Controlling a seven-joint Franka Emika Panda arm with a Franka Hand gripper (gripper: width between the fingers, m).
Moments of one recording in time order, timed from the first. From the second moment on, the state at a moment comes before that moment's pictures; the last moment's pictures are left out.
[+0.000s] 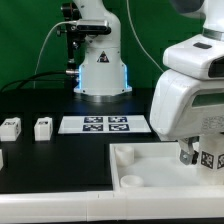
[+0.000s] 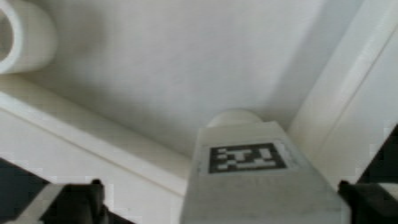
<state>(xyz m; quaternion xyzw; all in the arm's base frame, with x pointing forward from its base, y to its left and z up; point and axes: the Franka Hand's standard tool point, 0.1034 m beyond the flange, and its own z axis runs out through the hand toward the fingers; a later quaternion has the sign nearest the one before) 0.633 0.113 0.063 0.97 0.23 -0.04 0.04</state>
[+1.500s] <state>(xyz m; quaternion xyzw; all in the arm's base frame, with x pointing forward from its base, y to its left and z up) 0.632 0.119 0.062 0.99 -0.16 -0.03 0.05</state>
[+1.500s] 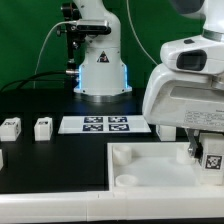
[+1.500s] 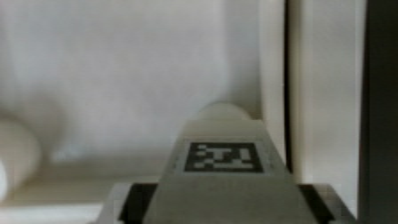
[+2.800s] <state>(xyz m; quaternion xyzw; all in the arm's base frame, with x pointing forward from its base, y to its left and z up) 0.631 0.128 0.063 0.76 -0.65 -0.01 0.05</state>
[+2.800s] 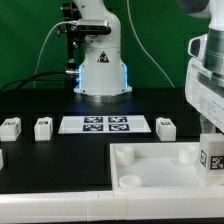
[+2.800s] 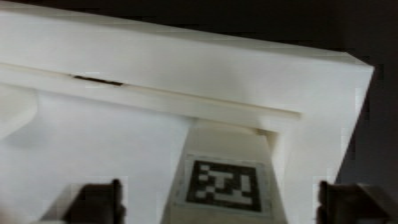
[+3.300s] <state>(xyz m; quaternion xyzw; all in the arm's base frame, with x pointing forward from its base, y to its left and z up) 0.629 0.130 0.062 0.89 -0.45 -0.01 0.04</state>
